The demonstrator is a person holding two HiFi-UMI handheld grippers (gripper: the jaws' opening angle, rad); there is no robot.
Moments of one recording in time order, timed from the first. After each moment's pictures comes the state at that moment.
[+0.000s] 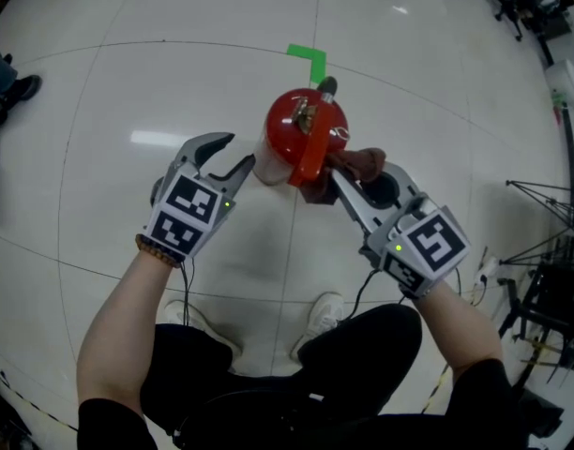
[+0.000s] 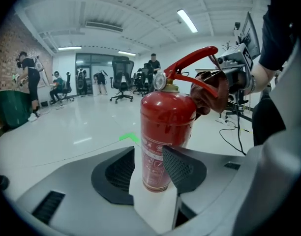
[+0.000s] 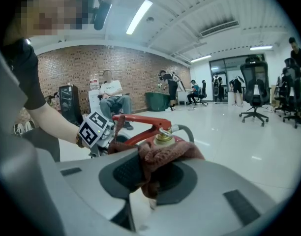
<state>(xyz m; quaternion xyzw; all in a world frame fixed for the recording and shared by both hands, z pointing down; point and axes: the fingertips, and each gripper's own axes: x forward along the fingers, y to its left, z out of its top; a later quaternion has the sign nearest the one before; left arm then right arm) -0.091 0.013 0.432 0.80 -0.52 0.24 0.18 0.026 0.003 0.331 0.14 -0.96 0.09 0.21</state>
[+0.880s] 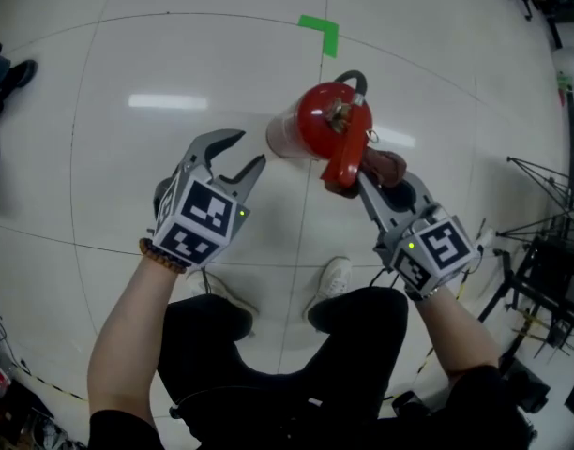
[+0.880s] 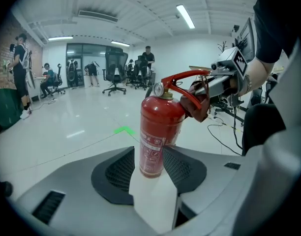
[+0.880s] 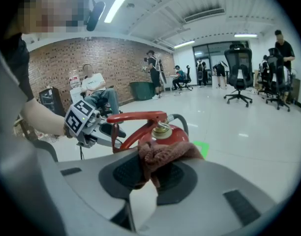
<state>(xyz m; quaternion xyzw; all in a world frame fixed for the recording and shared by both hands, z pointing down) -0.114 0.038 0.402 0.81 -0.46 0.28 0.22 0.029 0.006 0.336 0.22 -0.92 0.17 0.28</state>
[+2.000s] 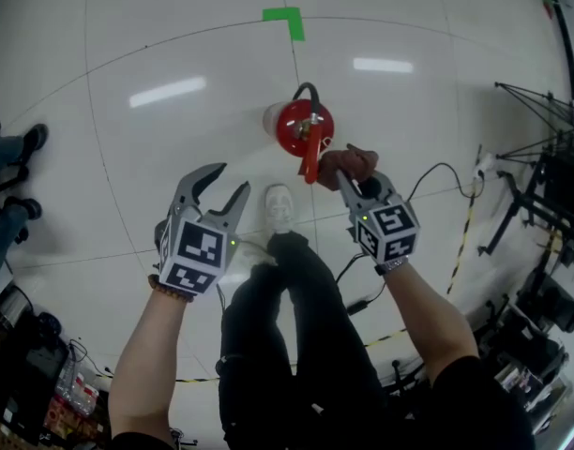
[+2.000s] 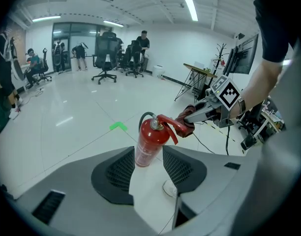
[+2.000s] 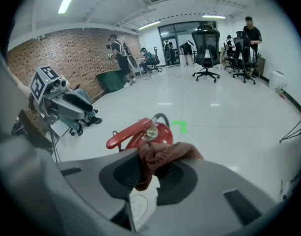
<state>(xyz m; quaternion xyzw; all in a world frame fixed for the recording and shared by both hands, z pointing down) -0.144 0.027 0.262 0.81 -0.38 0.34 0.30 0.048 -0.001 0.302 0.35 -0.81 0.29 0.36</state>
